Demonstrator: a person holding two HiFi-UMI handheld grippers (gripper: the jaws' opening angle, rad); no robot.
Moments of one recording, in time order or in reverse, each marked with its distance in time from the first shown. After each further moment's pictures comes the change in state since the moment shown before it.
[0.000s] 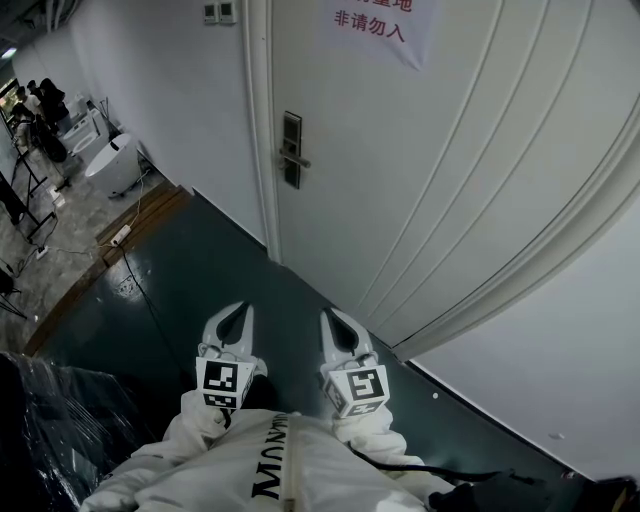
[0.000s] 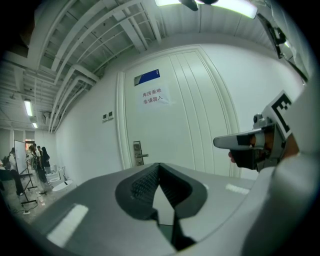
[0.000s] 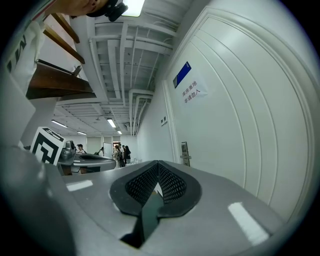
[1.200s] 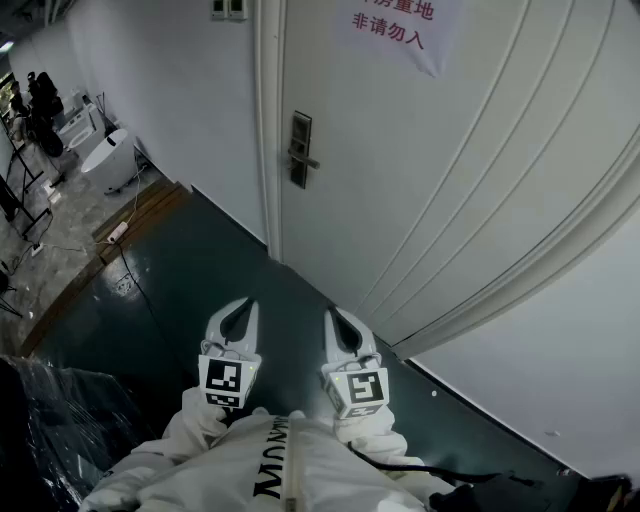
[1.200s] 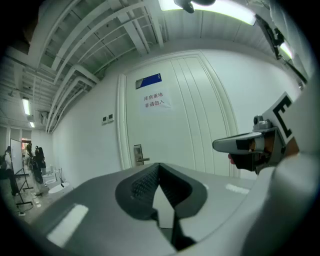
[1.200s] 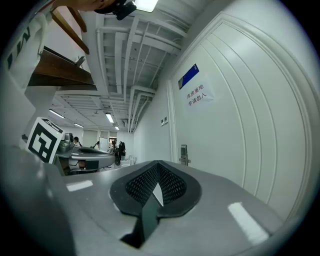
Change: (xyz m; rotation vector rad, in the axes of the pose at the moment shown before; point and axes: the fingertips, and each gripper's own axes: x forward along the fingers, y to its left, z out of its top) left arm -0.001 0.028 0.012 0.001 -0.039 -0.030; right arm 0.019 0.023 0.013 -0.082 0.012 -0.058
